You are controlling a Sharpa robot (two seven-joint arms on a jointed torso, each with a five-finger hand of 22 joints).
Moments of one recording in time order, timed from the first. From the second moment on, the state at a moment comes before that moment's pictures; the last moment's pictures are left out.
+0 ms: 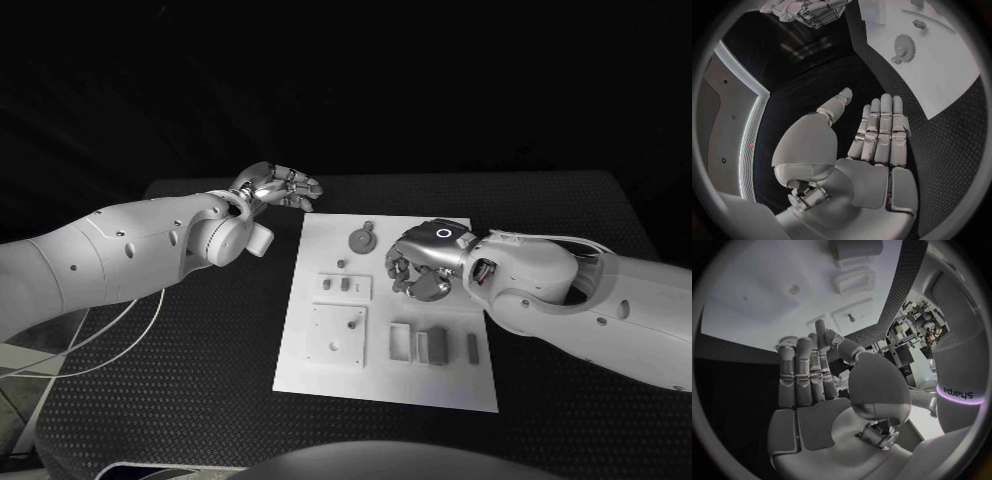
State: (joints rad) left arm 1.26 -0.76 -0.13 1.20 -0.28 -0.24 0.26; left_hand 1.07 -0.12 0.48 -0.27 0.05 0.85 0.18 0.24 0.56 1.13 0.13 0.07 0.28 0.96 0.08 0.60 0.51 0.02 0.97 -0.02 0.06 0.91; right arm 1.24 -0.73 -0.12 1.65 -1.82 -0.13 -0.11; right_hand 1.15 -0.06 0.72 -0.29 0.05 1.04 0.11 0.34 0.52 1.31 0.04 0.16 0.36 1.25 -0.06 0.85 0.88 0.18 1.11 -0.01 0.87 1.31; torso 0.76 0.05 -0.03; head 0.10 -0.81
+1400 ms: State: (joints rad) left arm 1.26 -0.75 -0.13 1.19 -0.28 -0.24 0.26; left_hand 1.07 -0.12 0.48 -0.27 0.05 0.85 0.18 0.24 0.56 1.13 0.13 0.07 0.28 0.96 0.08 0.60 0.51 0.02 0.97 -0.02 0.06 0.90; right arm 1.08 -0.48 -0.14 1.55 -1.81 -0.14 -0.05; right_hand 1.14 -0.06 0.73 -0.29 0.05 1.04 0.10 0.34 0.52 1.31 0.04 0.16 0.37 1.26 -0.06 0.85 0.88 0.18 1.12 -0.01 0.87 1.31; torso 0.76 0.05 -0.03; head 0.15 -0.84
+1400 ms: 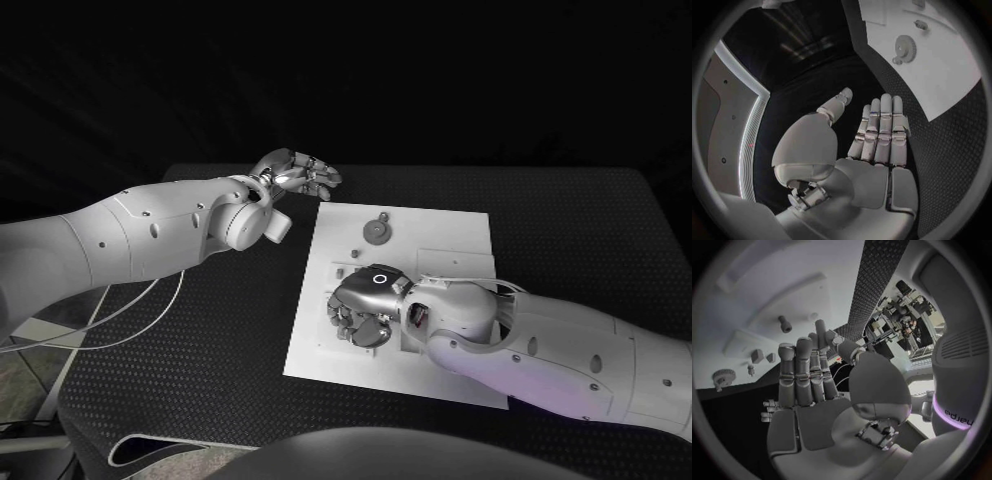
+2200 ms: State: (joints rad) left arm 1.26 -0.75 -0.13 1.18 -0.28 -0.24 0.26; left_hand 1.07 -0.12 0.48 -0.27 0.05 0.85 0.18 0.24 0.56 1.13 0.13 0.07 0.27 0.96 0.08 0.59 0.51 0.02 0.97 -0.02 0.06 0.90; right arm 1.08 -0.48 -0.15 1.53 -1.84 -0.14 -0.06; right_hand 1.14 -0.06 0.73 -0.29 0.05 1.04 0.10 0.34 0.52 1.31 0.04 0.16 0.37 1.26 -0.06 0.85 0.88 0.18 1.13 -0.01 0.87 1.31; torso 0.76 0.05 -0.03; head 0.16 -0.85
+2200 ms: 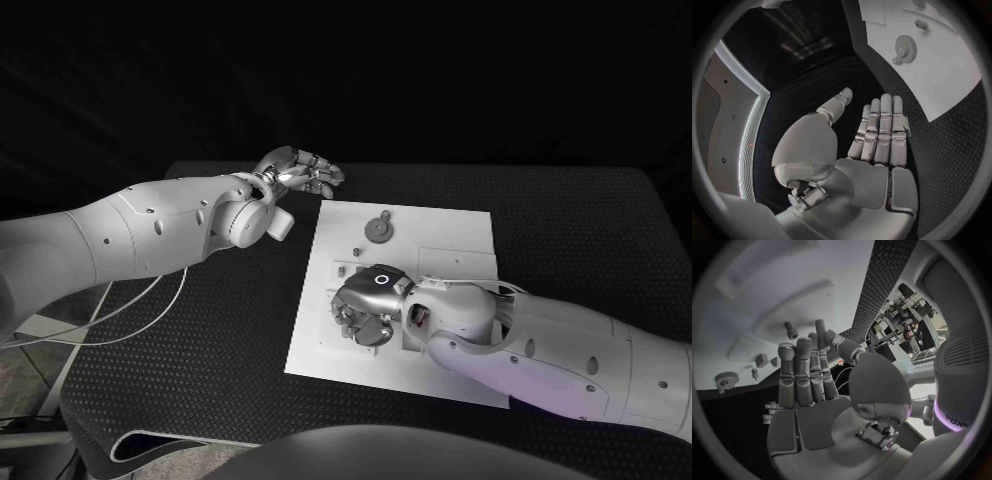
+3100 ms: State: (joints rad) left arm 1.26 -0.75 -0.13 1.18 -0.28 -0.24 0.26; left_hand 1.07 -0.12 0.48 -0.27 0.05 0.85 0.18 0.24 0.56 1.13 0.13 0.07 0.27 0.96 0.08 0.59 0.51 0.02 0.97 -0.02 0.06 0.90; right arm 1.08 -0.47 -0.17 1.51 -1.85 -0.14 -0.06; right_hand 1.14 -0.06 0.73 -0.29 0.05 1.04 0.10 0.34 0.52 1.31 0.04 0.16 0.38 1.27 -0.06 0.87 0.89 0.18 1.14 -0.02 0.89 1.31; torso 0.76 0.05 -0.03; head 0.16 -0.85
